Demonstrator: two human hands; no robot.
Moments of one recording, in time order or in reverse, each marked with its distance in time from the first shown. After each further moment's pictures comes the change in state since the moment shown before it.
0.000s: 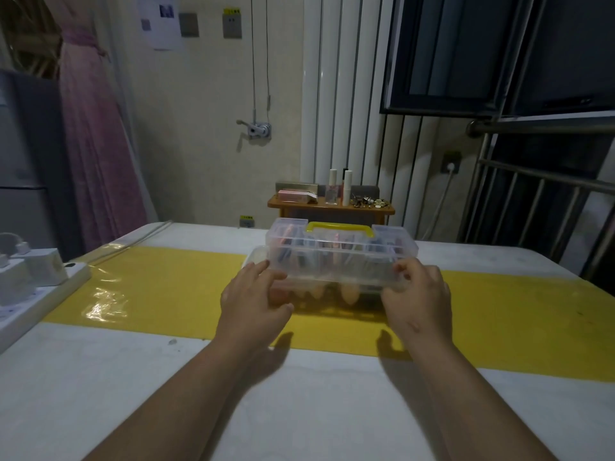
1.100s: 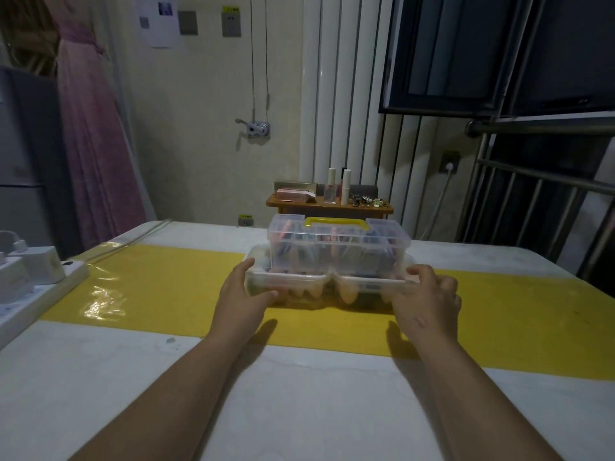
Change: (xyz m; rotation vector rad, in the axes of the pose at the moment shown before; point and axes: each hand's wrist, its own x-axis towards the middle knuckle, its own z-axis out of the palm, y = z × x) left_hand 0.008 -0.018 0.006 -0.490 0.032 -0.353; right_hand 0.012 0.023 0.007 -0.042 -0.021 0.189
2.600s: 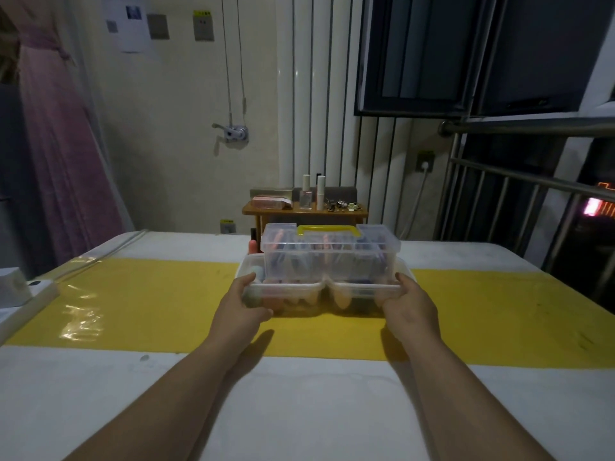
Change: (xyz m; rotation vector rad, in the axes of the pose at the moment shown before) left_hand 0.007 -0.001 0.027 -0.076 -0.148 -0.068; right_hand 0.022 0.022 -0.003 0.267 -0.093 0.116
